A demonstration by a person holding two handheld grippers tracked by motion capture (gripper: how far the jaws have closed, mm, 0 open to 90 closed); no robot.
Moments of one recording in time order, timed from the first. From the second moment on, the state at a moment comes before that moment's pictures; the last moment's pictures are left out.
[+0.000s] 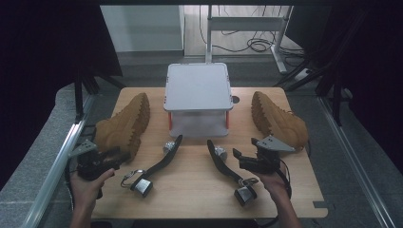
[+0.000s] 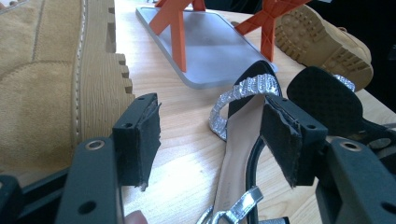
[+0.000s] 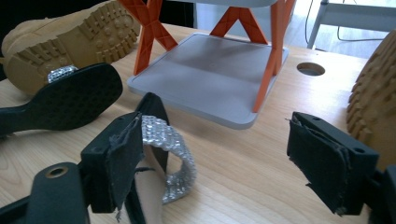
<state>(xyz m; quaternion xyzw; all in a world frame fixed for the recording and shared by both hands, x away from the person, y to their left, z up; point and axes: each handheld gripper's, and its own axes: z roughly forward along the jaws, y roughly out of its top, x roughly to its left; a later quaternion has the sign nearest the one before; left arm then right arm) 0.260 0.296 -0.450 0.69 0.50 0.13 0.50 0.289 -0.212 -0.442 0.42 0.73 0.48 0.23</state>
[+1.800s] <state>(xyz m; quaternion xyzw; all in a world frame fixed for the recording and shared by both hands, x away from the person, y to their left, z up) 0.314 0.227 -0.435 0.78 0.43 0.09 0.44 0.287 -0.229 -0.456 0.42 0.76 0.45 0.20</state>
